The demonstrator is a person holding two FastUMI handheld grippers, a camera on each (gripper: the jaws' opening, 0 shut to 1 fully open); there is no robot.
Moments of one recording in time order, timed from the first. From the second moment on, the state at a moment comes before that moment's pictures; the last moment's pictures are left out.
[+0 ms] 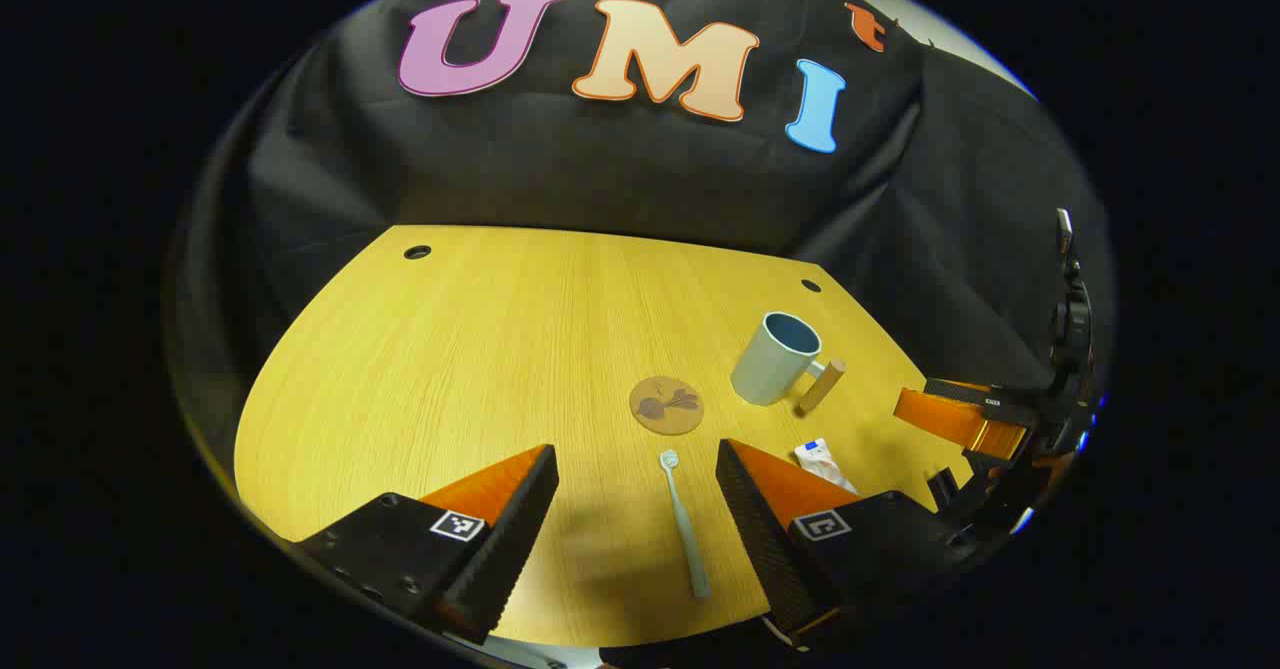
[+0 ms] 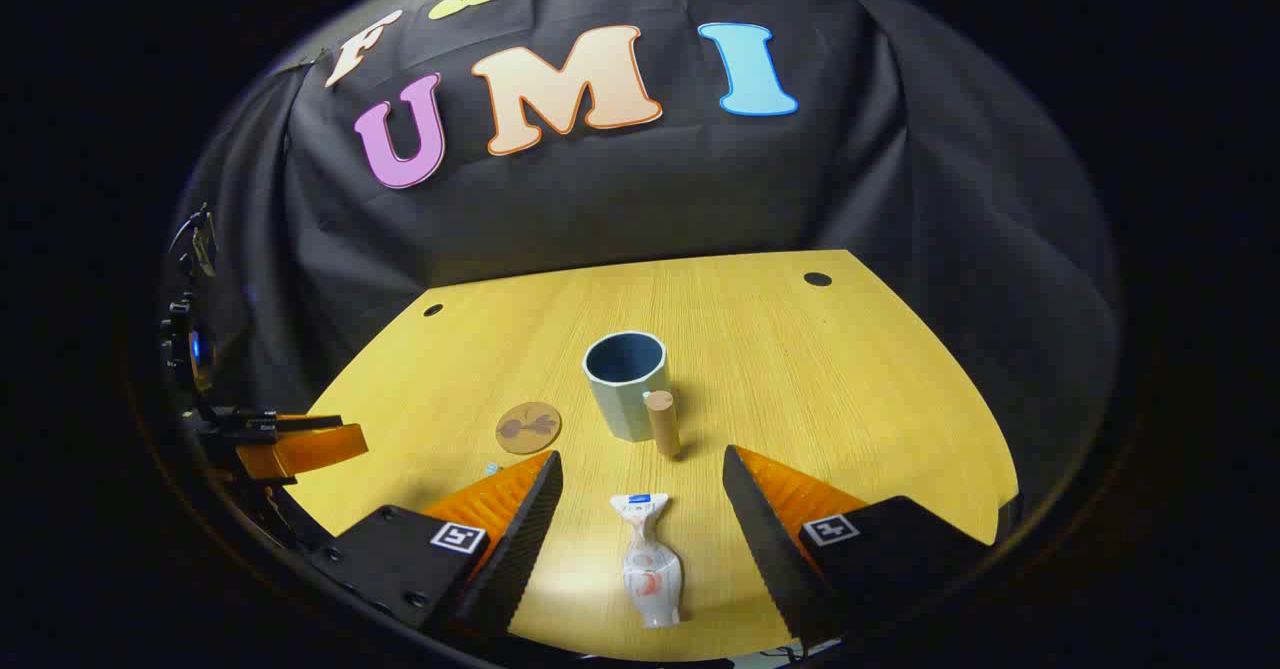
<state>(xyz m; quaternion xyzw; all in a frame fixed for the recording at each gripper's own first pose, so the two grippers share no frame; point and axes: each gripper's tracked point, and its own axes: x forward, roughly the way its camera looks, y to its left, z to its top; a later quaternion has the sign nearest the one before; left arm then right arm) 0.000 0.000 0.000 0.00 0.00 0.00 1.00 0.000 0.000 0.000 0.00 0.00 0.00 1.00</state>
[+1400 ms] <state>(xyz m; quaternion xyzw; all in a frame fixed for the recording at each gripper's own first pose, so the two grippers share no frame) -0.013 0.012 -0.025 0.01 0.05 0.01 1.00 0.012 -0.004 -0.076 -0.10 0.16 0.01 0.98</state>
